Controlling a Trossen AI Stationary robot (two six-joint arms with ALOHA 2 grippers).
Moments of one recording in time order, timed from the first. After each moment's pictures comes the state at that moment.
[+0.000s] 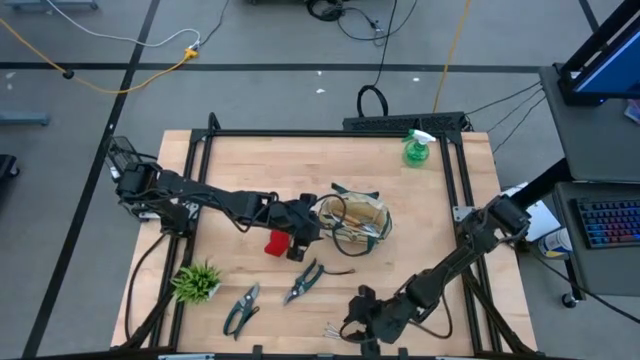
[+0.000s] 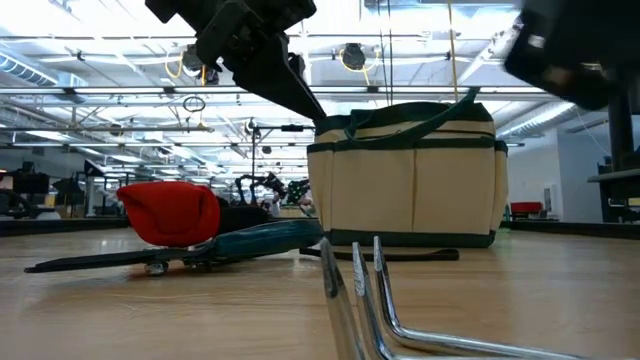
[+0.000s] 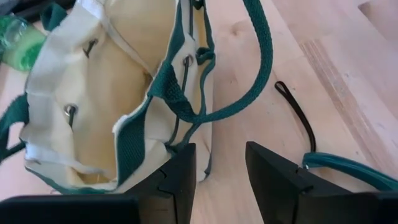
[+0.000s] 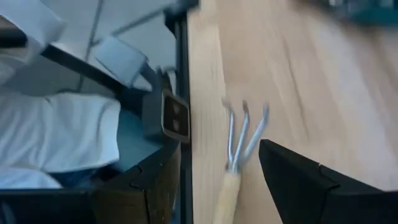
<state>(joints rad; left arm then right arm) -0.11 1.62 1.08 -0.19 -0.06 0.23 0.73 1.84 1.15 0.01 0.21 0.89</state>
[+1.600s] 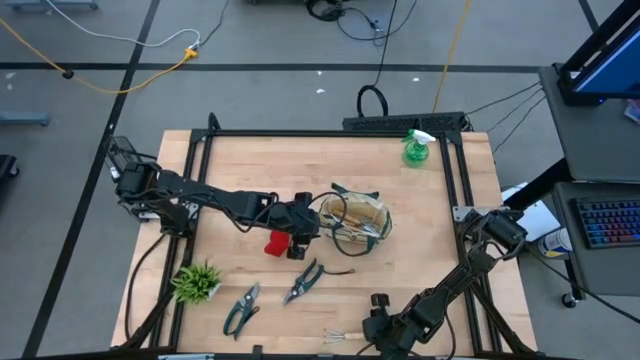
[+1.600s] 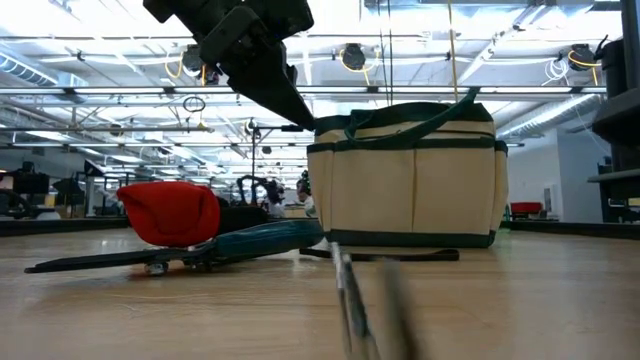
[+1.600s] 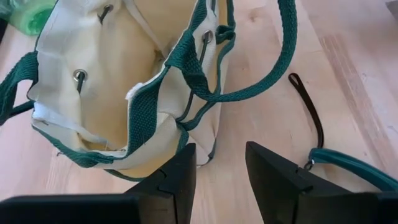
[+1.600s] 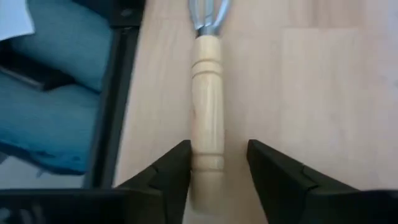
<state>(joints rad) -0.11 1.62 1.08 -0.24 -0.11 0.12 0.83 1.98 1.16 -0.24 0.31 0.69</state>
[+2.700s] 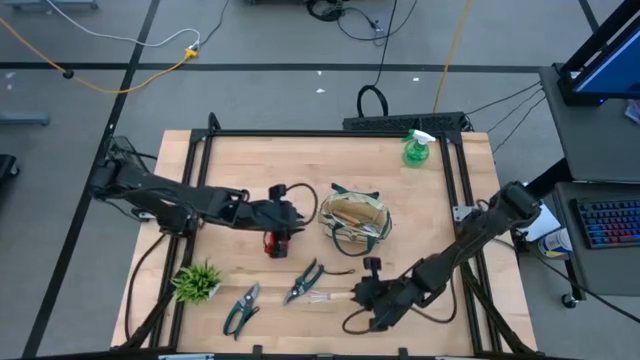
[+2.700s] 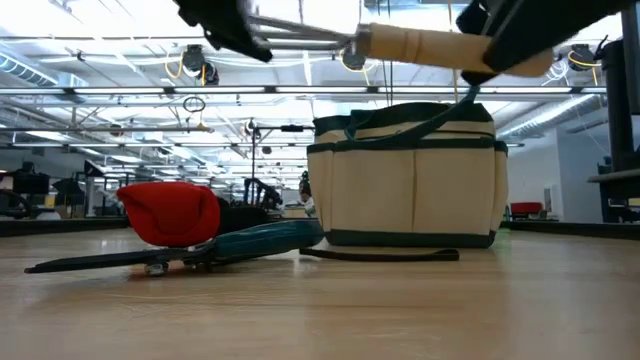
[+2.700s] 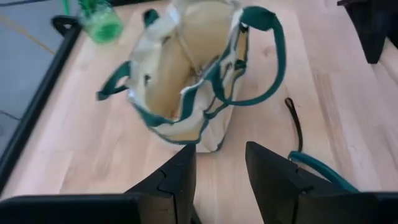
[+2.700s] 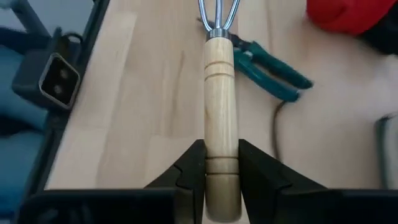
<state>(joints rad) -0.21 1.36 1.08 -0.43 -0.29 -0.06 0.65 1.68 1.11 -0.31 0.40 0.44</state>
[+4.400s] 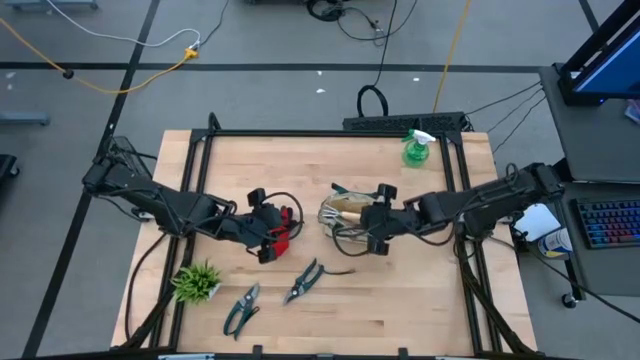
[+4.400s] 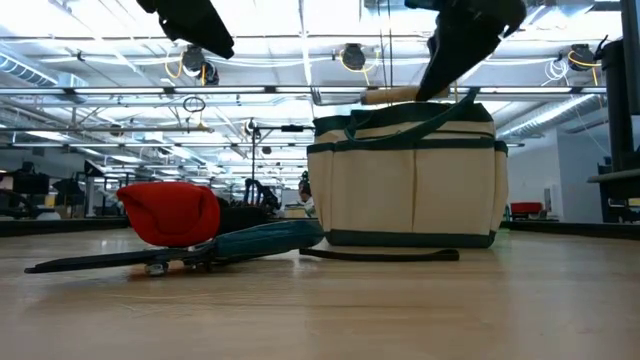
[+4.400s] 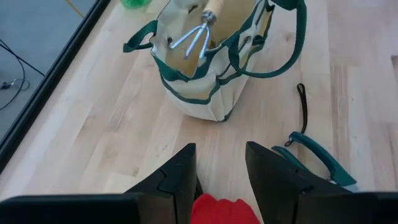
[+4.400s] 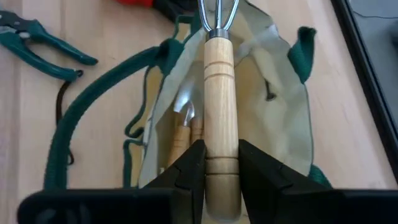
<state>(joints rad) -0.34 1.30 1.08 -0.61 -0.47 -0.33 0.23 1.40 1.11 -0.71 0.42 0.22</state>
